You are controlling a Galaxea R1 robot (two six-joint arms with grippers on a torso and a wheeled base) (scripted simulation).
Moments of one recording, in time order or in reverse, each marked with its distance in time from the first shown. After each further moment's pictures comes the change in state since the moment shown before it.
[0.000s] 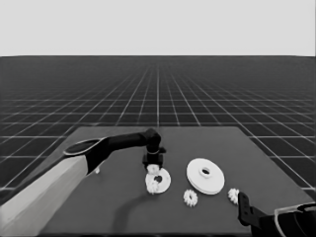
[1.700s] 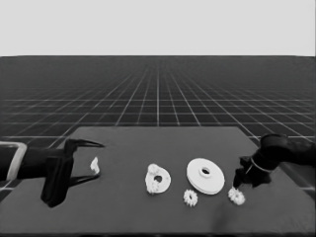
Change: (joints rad) left arm -0.463 -1.348 1.573 0.043 -0.761 1.476; right arm 0.321 0.215 -0.622 0.497 -0.246 0.617
